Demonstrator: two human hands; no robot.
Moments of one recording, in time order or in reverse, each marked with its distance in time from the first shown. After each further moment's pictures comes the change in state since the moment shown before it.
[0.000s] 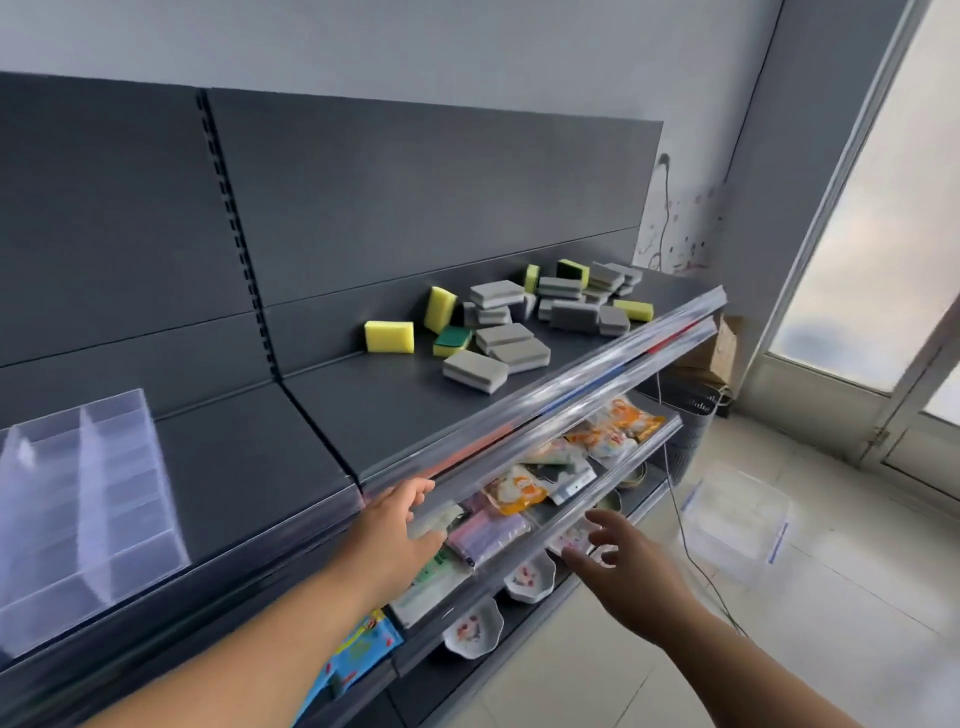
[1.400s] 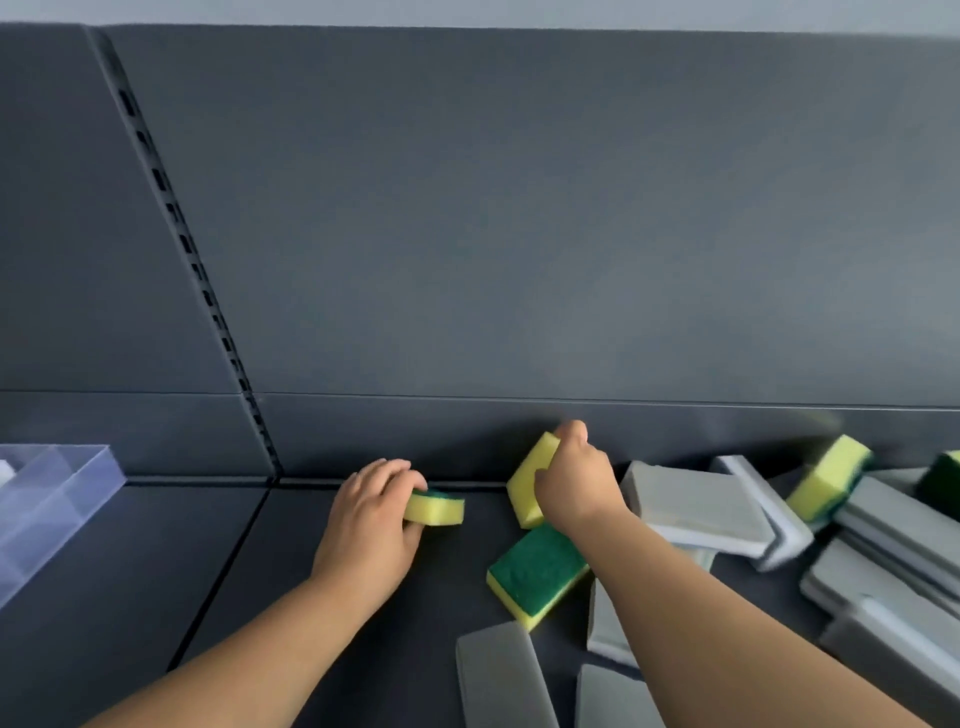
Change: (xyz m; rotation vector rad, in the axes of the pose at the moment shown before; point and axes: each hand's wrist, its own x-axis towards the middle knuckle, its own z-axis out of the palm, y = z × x) left_hand 0.378 -0.055 -0.032 0.573 0.622 -0.377; right_hand 0.543 -0.225 0.050 -0.049 -0.381 -0.466
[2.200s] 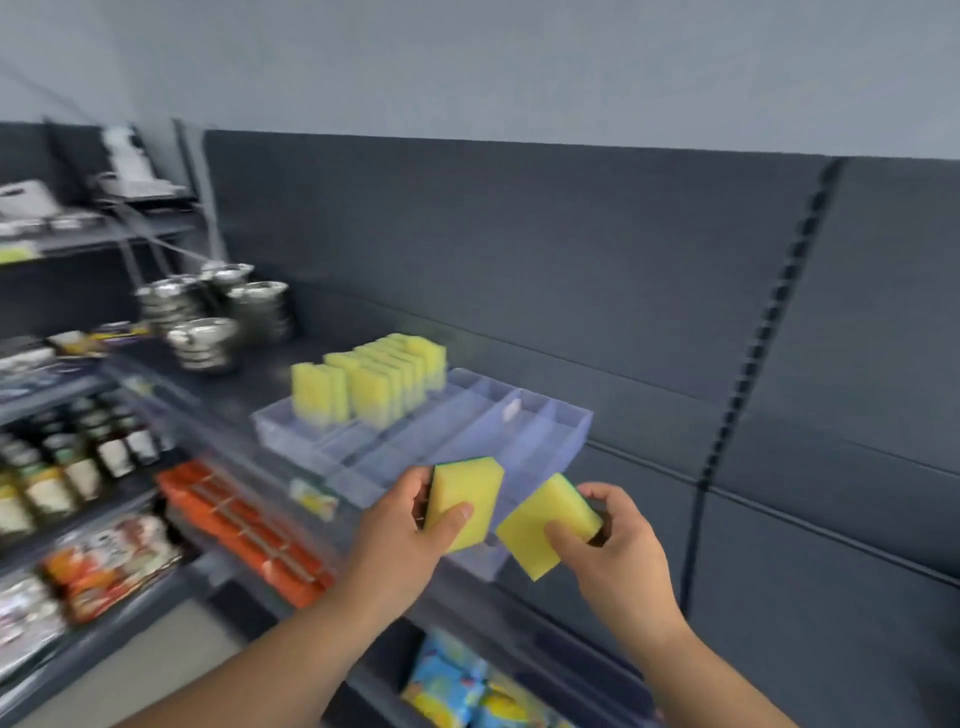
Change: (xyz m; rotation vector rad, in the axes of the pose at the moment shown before) left_hand -0.288 -0.247 -0.261 -0.537 0.357 -0.639; right_hand -0.290 -0.242 0.228 0.460 -0.348 -0.463
